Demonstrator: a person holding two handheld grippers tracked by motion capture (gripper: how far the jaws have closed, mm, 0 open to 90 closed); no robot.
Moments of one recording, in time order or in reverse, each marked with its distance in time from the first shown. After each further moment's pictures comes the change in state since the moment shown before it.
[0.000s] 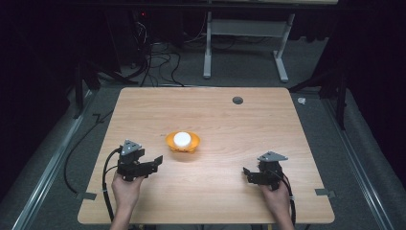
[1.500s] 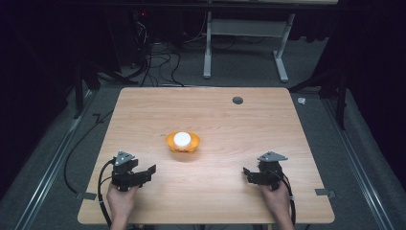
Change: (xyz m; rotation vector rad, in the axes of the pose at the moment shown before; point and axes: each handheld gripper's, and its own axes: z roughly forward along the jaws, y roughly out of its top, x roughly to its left) left arm 0.016 -0.038 0.000 0.030 0.034 -0.066; right arm 0.000 0.000 0.000 0.001 -0.001 0.001
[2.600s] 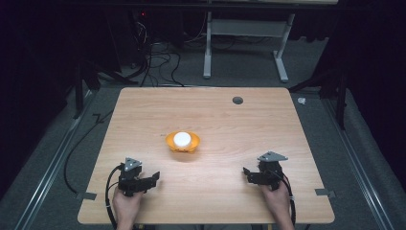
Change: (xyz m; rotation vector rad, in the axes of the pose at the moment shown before) left arm -0.006 -0.022 0.022 0.063 0.034 0.023; right arm 0.000 0.000 0.000 0.000 0.000 0.000
